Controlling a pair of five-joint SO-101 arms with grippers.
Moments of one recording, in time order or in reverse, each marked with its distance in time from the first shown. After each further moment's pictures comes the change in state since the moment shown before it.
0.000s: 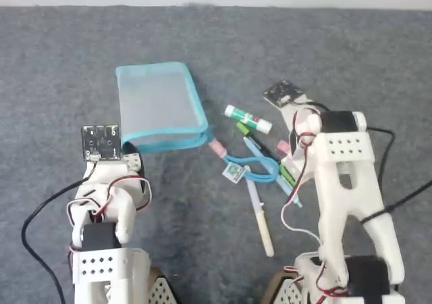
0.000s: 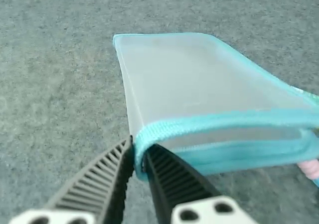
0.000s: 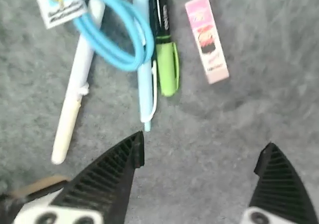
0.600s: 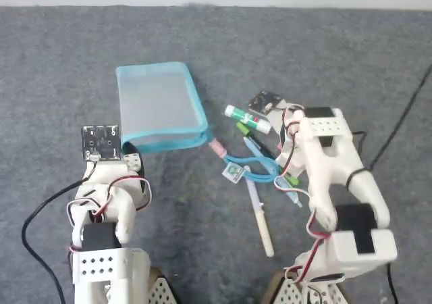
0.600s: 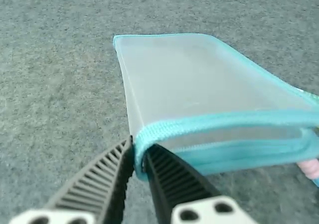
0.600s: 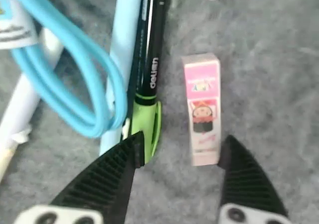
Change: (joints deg) left arm 0.0 0.0 0.0 0.0 0.0; right arm 0.0 22.7 0.0 -19.4 12.6
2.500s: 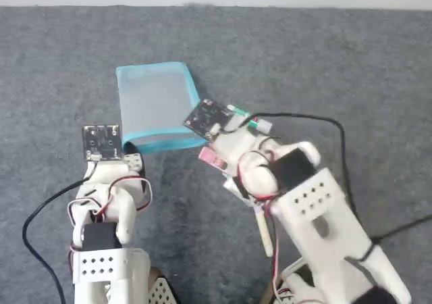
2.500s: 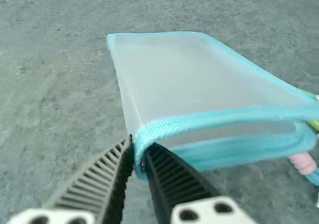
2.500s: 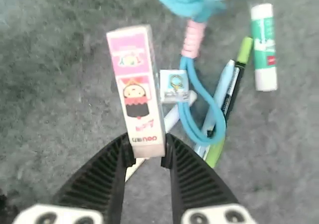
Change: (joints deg) left arm 2.4 0.0 0.0 0.0 -0.8; right arm -30.2 -36.3 -1.7 20.0 -22.2
